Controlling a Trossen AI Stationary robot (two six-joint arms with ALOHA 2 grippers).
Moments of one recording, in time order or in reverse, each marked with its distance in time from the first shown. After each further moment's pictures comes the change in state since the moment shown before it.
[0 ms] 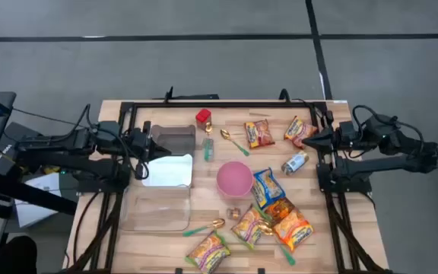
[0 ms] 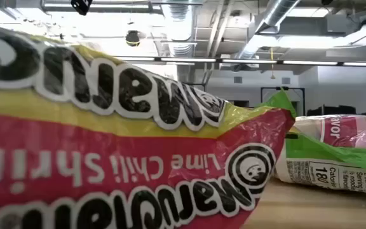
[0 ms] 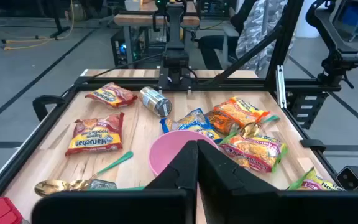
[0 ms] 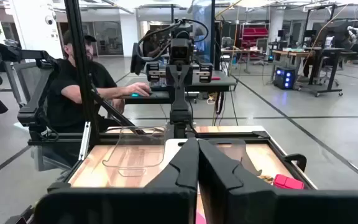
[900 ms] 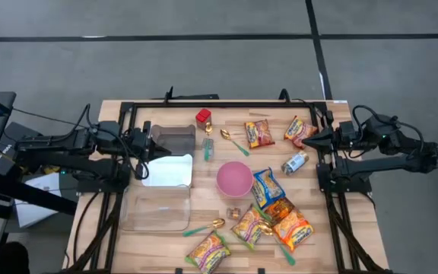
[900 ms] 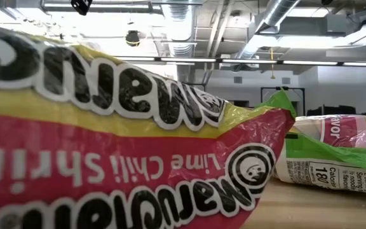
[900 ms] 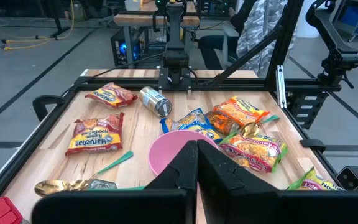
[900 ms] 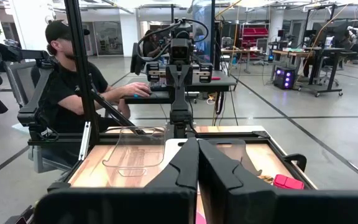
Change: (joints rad) left arm 0.000 0.000 0.000 0.000 0.000 0.000; right arm 0.000 0.000 0.000 0.000 0.000 0.000
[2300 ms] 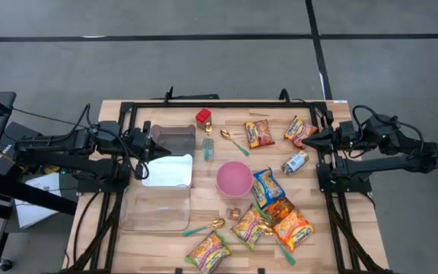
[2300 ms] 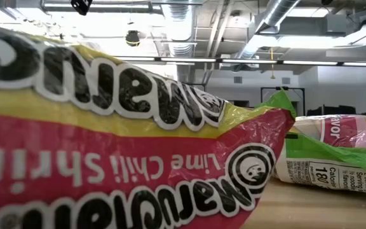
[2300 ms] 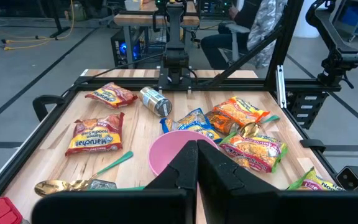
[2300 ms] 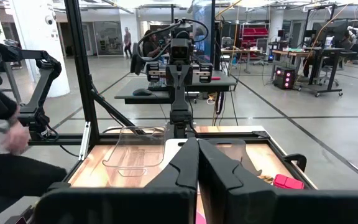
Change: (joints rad) left arm 0.000 0.000 0.000 0.000 0.000 0.000; right arm 0.000 0.000 0.000 0.000 0.000 0.000
